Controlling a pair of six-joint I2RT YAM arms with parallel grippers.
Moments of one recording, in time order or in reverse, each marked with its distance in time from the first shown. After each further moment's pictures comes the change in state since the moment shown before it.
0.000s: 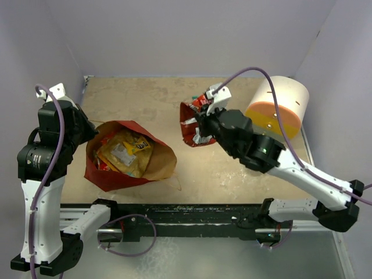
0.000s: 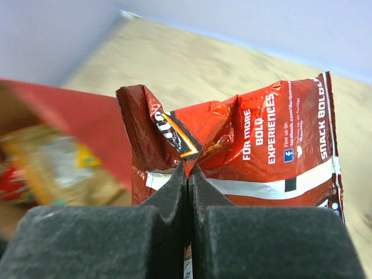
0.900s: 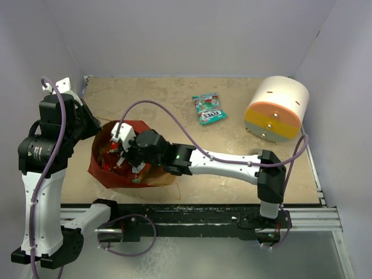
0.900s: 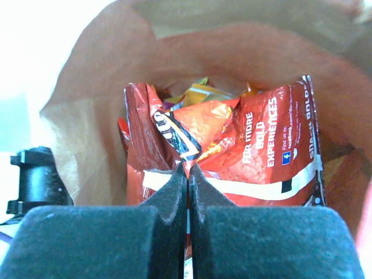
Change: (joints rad) left arm 0.000 0.061 0.057 -0.011 0.098 0.025; right arm 0.166 0.700 0.238 0.274 -0.432 -0.192
